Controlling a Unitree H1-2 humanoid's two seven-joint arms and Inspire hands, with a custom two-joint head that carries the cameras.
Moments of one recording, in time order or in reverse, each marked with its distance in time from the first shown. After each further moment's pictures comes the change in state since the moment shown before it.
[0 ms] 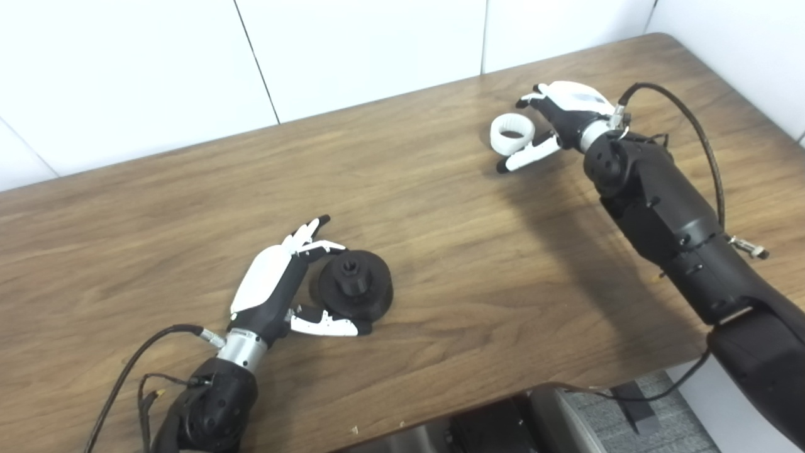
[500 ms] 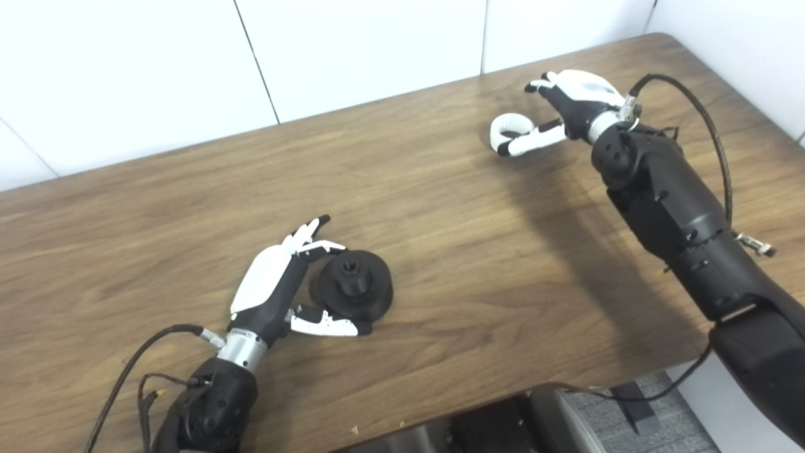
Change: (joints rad) left arm 0.000 0.000 -0.002 0.000 0.000 0.001 0.001; right arm 0.000 -0.006 -0.028 -0.018 -0.001 0.002 0.011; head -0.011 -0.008
